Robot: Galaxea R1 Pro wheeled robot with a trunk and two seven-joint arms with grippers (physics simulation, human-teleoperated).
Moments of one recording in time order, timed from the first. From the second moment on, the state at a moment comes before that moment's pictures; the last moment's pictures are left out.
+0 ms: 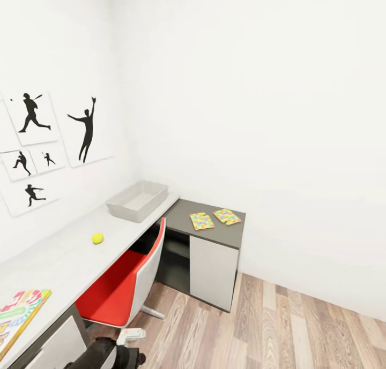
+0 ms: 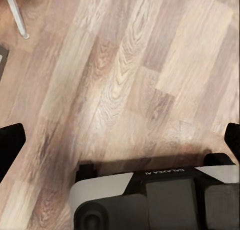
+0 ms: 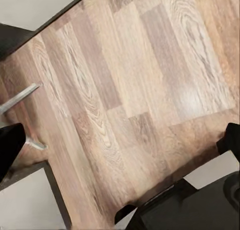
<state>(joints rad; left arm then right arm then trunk) -0.44 0.01 0.01 -0.40 0.00 0.48 -0.15 -0.14 -0.10 -0.51 -0.68 -0.46 0.53 0.15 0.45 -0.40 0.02</state>
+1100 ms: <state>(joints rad) -0.49 0.16 0.01 -0.70 0.00 0.79 -1.19 -0.13 -0.16 -0.61 -1.01 -0.74 0.95 0.73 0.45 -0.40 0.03</state>
